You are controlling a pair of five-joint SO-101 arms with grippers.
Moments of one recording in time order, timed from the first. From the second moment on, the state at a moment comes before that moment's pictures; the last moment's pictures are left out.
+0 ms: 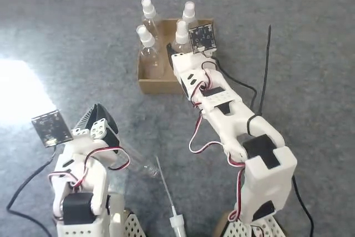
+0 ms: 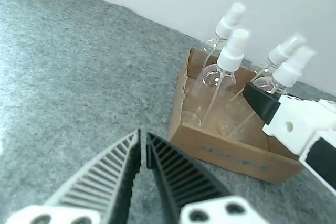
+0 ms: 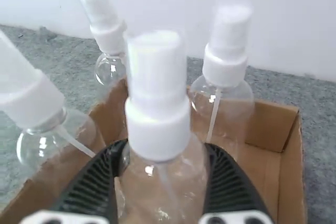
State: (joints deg) left arm -9.2 -103.4 79.4 62.4 24.7; right arm -24.9 18.1 25.8 -16.0 -4.1
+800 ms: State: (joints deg) left arm -9.2 -103.4 79.4 62.4 24.7; right arm -25.6 21.5 25.0 -17.8 -4.3
